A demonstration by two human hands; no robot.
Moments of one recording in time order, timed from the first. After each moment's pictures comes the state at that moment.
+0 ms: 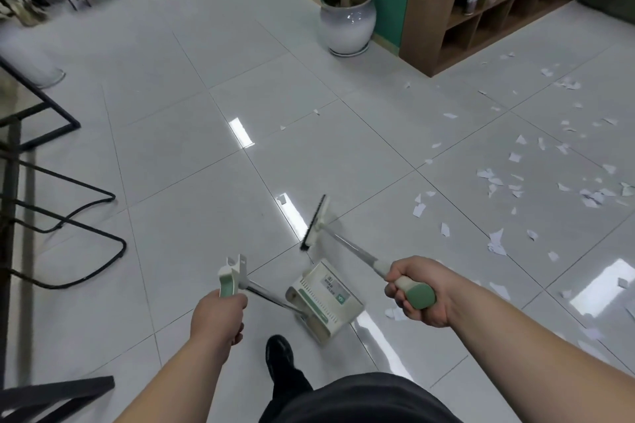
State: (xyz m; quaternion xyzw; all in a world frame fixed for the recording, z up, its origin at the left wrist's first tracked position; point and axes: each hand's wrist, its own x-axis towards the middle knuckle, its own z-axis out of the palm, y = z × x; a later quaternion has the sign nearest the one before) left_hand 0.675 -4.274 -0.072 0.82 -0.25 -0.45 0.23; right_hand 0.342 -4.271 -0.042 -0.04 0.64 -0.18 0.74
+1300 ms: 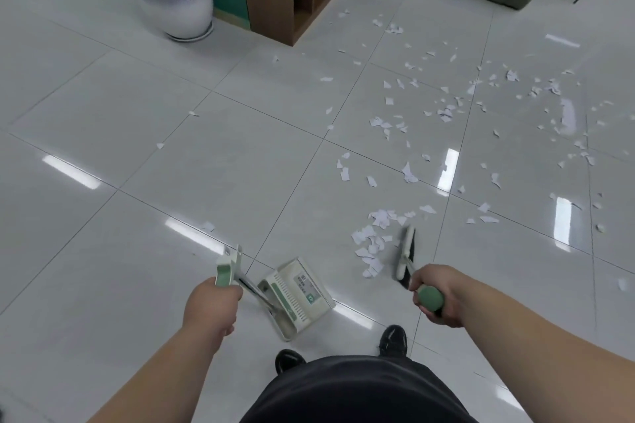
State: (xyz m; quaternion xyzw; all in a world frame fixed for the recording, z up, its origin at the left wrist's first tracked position) left_hand 0.771 -4.512 -0.127 0.69 -0.49 -0.53 0.03; right_hand 0.474 -4.294 -0.083 0.21 0.80 -0.24 0.51
